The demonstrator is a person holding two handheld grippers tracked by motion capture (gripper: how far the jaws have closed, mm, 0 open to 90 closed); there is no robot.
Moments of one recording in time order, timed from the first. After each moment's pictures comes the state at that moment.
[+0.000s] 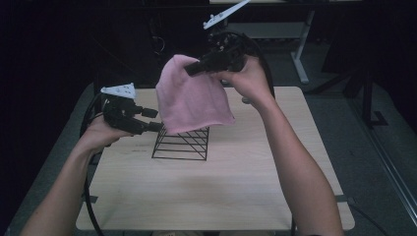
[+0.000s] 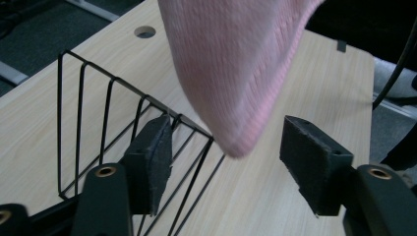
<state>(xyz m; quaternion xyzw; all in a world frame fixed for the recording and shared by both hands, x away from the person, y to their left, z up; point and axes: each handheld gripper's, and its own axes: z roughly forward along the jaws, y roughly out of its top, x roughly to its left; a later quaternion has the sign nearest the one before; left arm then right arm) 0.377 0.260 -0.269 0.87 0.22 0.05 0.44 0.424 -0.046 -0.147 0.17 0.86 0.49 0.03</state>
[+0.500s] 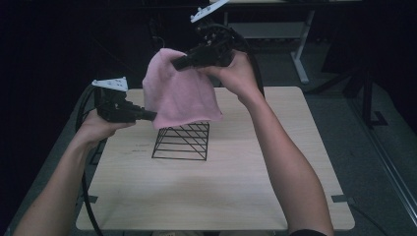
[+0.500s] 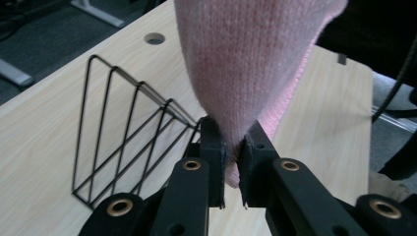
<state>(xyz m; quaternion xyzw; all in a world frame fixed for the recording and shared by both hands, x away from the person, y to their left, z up) 0.388 0.277 -0.263 0.86 0.24 0.05 0.45 0.427 -0.023 -0.137 0.15 0.85 0.51 0.03</state>
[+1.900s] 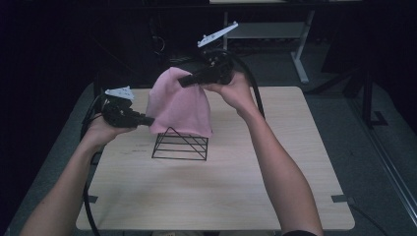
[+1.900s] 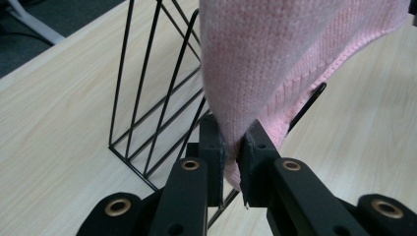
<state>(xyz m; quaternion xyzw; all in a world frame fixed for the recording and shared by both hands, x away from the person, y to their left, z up) 0.403 0.284 -0.305 0.87 0.28 0.08 0.39 0.453 -0.028 -0.205 0.17 0.84 0.51 -0.02</state>
